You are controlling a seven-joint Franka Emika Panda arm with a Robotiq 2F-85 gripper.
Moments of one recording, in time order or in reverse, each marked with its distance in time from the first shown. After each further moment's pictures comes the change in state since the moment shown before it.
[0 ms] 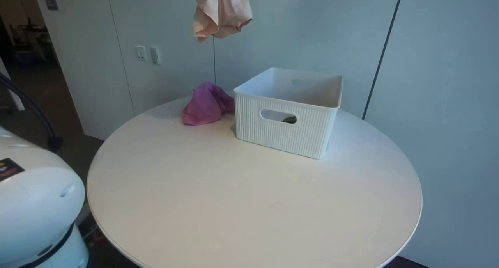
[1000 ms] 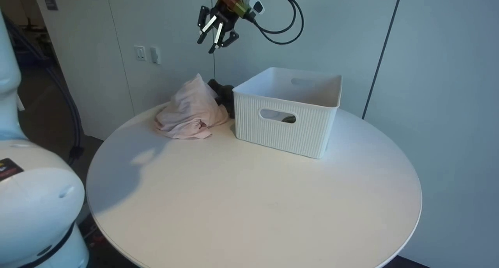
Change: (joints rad) arm -0.019 0.447 -0.069 -0.025 0.372 -0.340 -0.303
